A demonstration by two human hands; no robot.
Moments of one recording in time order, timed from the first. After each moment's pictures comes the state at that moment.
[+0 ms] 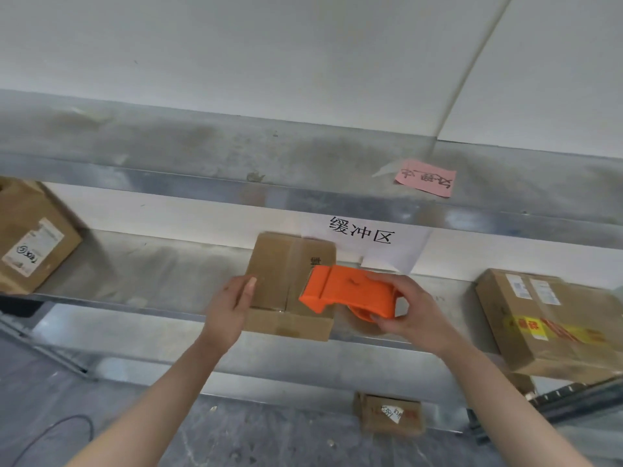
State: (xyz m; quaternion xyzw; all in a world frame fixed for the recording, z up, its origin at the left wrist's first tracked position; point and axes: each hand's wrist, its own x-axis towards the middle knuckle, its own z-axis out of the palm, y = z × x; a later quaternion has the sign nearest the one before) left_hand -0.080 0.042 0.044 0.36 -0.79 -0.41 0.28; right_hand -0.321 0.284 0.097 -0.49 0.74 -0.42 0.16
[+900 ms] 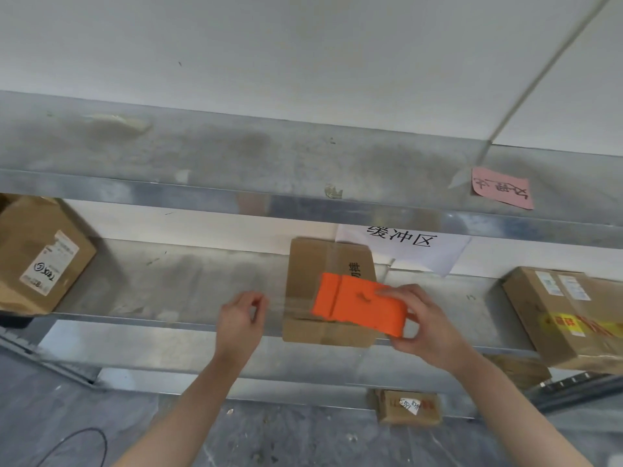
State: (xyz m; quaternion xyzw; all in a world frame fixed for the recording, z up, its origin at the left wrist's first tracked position) left_hand -0.032 -0.034 0.018 0.31 -0.85 -0.26 0.33; right_hand -0.260 0.222 0.081 -0.53 0.76 -0.36 0.13
